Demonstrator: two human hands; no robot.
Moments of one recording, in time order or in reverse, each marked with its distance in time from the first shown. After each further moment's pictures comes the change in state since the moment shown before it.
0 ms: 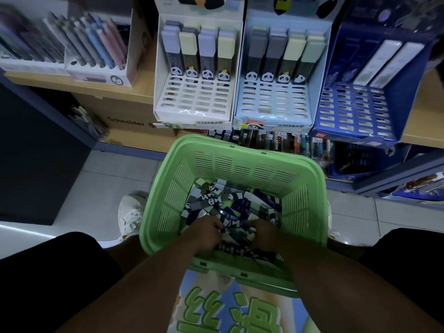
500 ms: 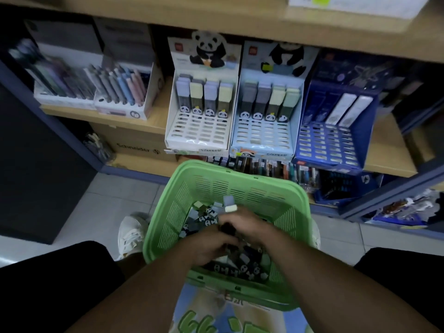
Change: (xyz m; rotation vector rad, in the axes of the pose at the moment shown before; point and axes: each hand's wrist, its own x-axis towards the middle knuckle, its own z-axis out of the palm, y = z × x) left_hand -0.044 0.069 -0.024 -0.814 -0.247 0.022; right_hand -0.055 -0.100 -0.071 0.781 0.107 -0.112
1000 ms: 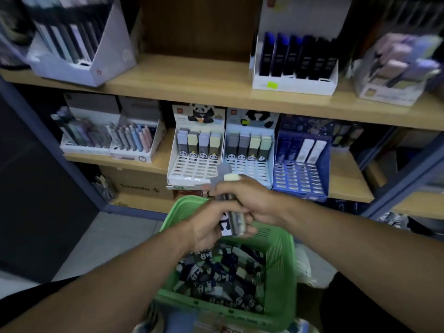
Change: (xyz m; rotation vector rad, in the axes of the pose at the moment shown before) left_hand -0.135 0.137 0.054 -0.105 -0.041 0.390; right_hand -0.138 -0.157 -0.036 -0.001 -0.087 -0.344
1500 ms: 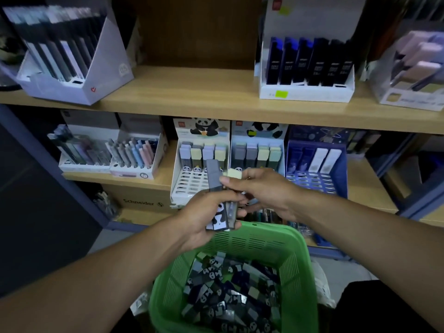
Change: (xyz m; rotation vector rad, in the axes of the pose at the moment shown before) left_hand 0.022 0.047 -0.024 -0.079 0.131 0.010; right_hand 0.026 -0.024 -0.035 -0.029 0.169 0.014
